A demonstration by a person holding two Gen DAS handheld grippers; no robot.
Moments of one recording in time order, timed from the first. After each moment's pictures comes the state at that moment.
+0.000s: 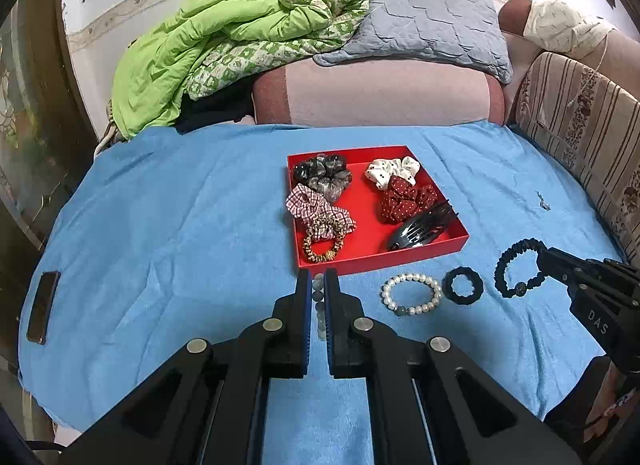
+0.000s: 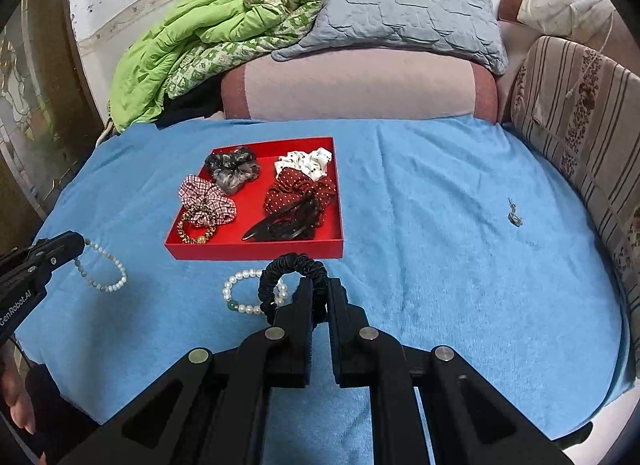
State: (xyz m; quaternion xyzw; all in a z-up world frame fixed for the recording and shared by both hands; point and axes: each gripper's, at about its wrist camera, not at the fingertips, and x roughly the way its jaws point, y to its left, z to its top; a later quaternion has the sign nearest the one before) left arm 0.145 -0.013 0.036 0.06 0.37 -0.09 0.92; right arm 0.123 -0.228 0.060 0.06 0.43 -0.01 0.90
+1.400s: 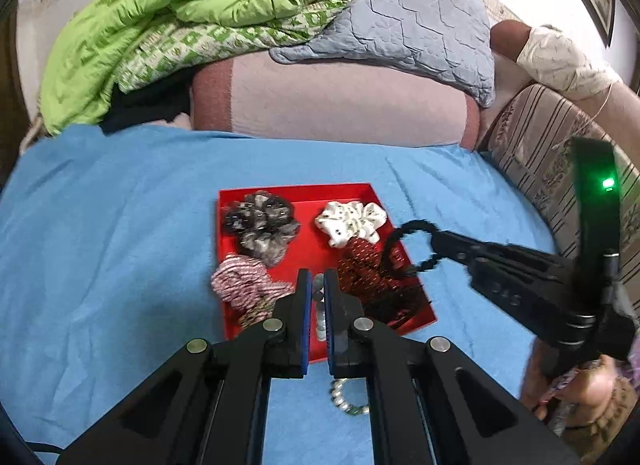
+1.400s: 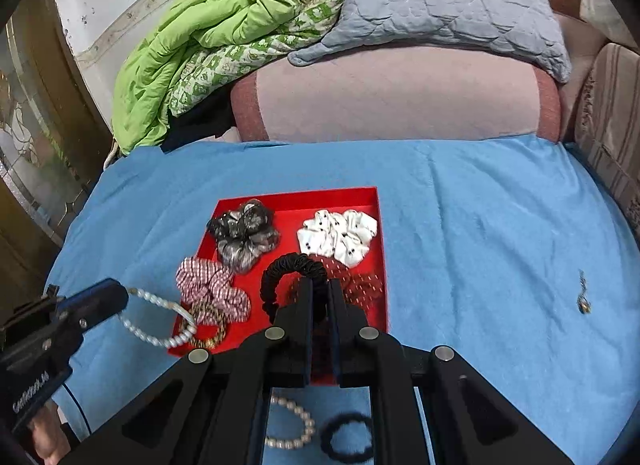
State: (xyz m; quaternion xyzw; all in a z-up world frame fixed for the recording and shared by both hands) left arm 0.284 -0.043 0.037 -0.02 0.41 -0.19 0.89; right arm 0.286 -0.236 0.051 0.11 0.45 0.05 0.88
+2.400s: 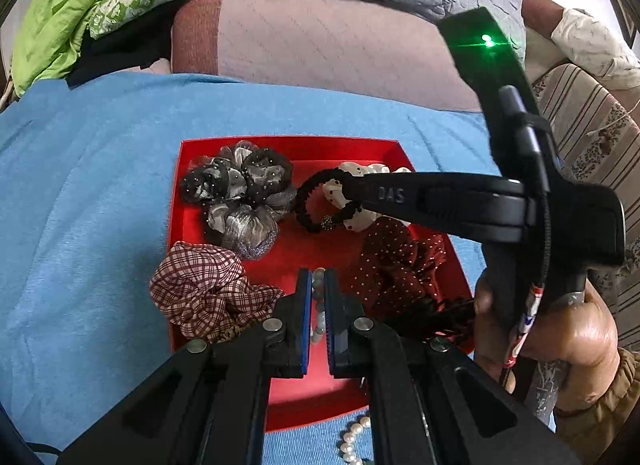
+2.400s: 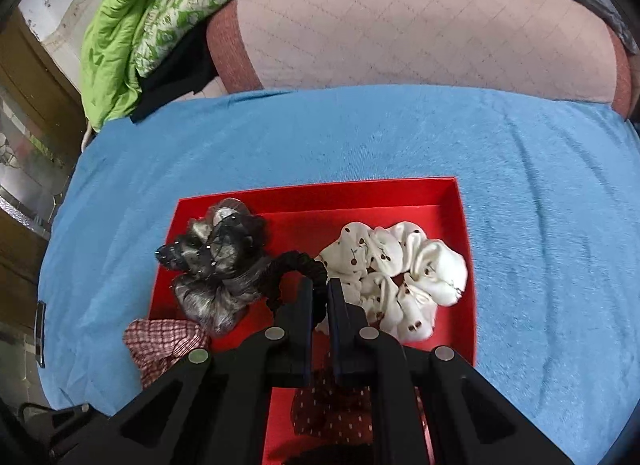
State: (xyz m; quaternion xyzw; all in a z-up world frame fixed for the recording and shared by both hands) left arm 0.348 -0.072 -0.054 -0.02 0.47 -0.18 0.86; right arm 0.410 -0.207 -0.044 0.13 0.55 0.07 0.82
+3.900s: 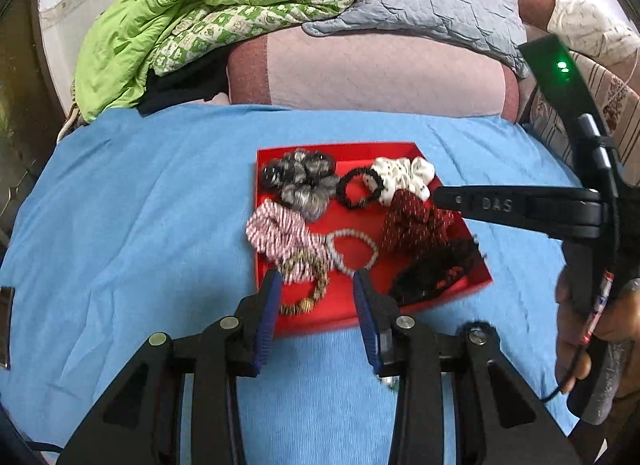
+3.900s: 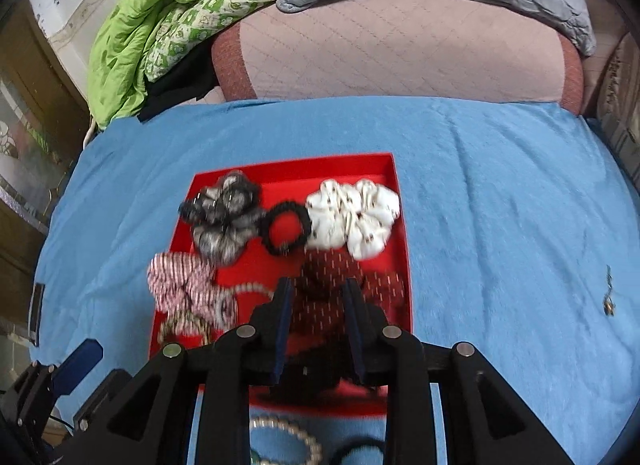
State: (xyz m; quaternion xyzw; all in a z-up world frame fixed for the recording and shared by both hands) left arm 0.249 -0.044 -0.010 0.04 0.42 -0.10 0.90; right arm 0.326 -0.224 0.008 0.11 0.53 0.04 0.84
